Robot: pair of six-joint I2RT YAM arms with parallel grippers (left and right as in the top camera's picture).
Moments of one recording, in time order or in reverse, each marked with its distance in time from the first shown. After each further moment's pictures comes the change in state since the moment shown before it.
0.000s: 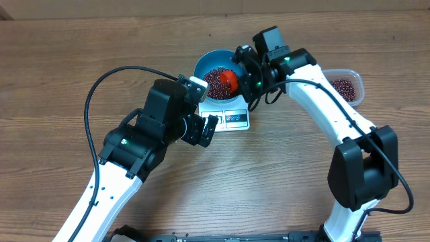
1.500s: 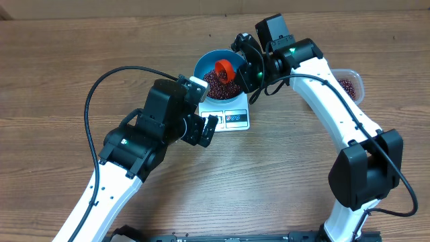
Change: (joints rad) left arm 0.000 0.000 0.000 0.000 0.000 0.000; right arm -0.017 0.000 0.116 -0.049 -0.051 0.004
